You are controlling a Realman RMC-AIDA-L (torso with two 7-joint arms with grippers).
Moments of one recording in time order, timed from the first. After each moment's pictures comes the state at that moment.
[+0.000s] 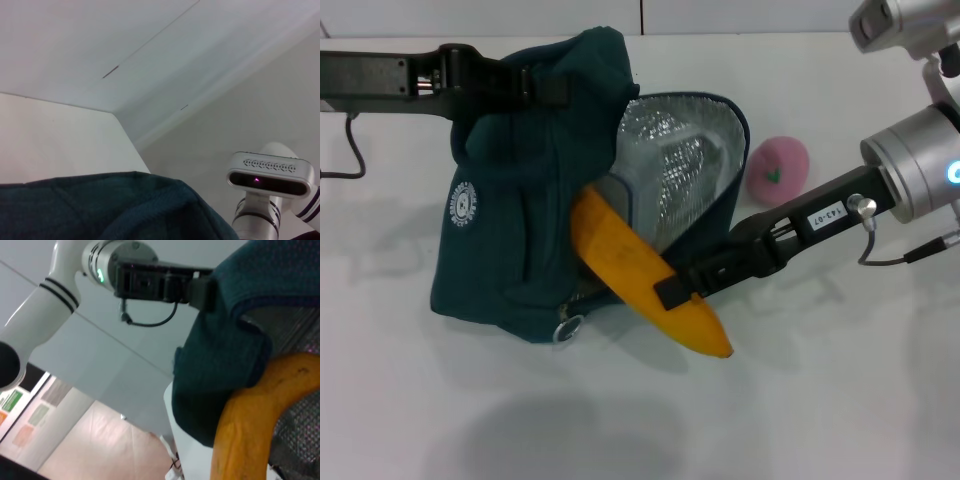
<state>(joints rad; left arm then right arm) -0.66 -1.95 0.64 0.82 1.90 1.88 -2.37 0.96 1.98 -1.13 -0.44 -1.84 -1.74 2.06</state>
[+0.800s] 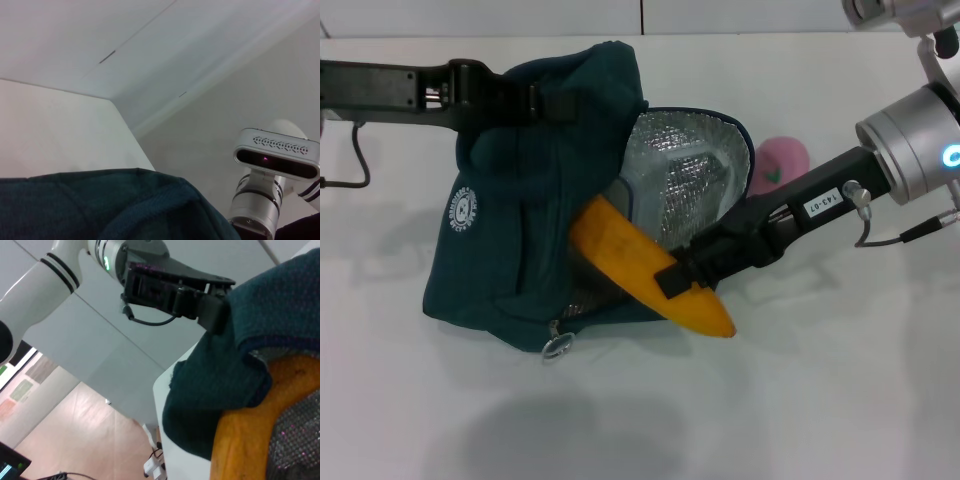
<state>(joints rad) -0.66 -1.95 0.68 0.82 1.89 1.89 -2.37 0.97 1.98 -1.14 -0.49 -1.87 -1.72 2.03</state>
